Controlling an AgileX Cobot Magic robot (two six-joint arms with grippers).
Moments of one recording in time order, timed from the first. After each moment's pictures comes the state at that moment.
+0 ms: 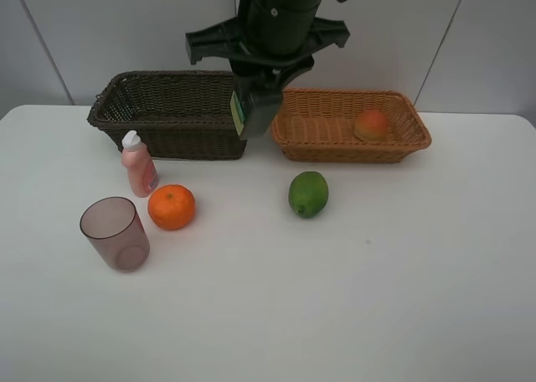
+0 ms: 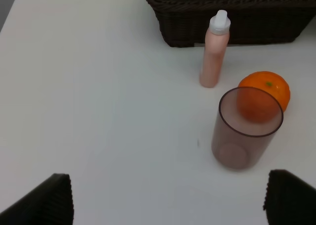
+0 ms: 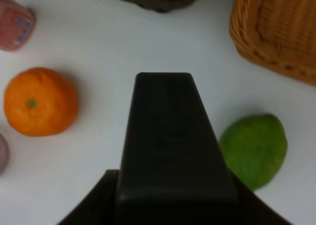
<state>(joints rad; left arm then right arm) 0.02 -0.01 -0.50 0.01 1.06 -0.02 0.81 1.87 -1.75 -0.24 1.12 0.52</state>
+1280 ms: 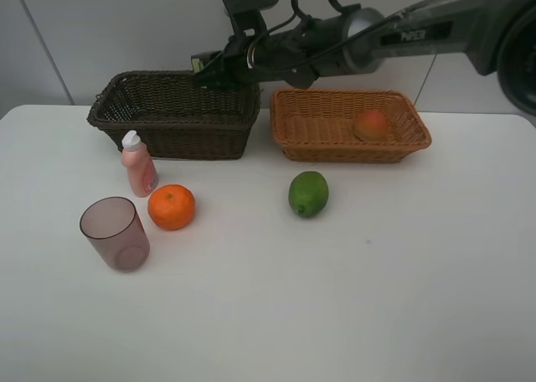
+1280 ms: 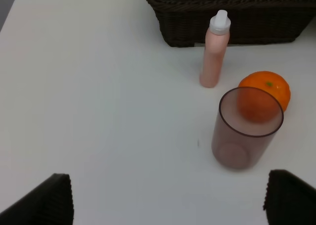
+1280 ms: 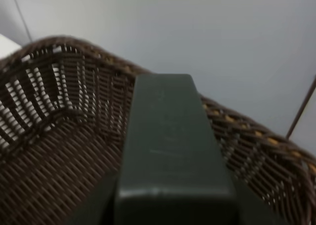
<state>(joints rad) 0.02 -0.01 -0.50 0.01 1.06 -0.02 0.62 2.27 -1.75 -0.48 0.01 0.40</state>
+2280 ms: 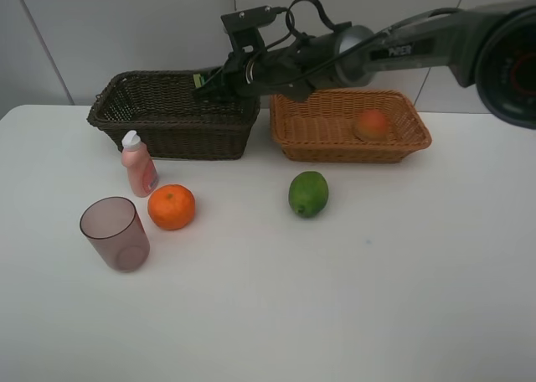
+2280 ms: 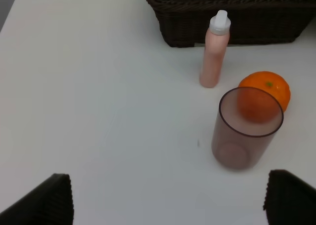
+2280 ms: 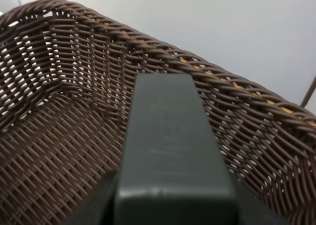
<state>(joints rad) 0.02 -0.01 -0.50 0.01 1.06 -0.02 0.61 2.32 -1.75 -0.48 0.00 0.40</state>
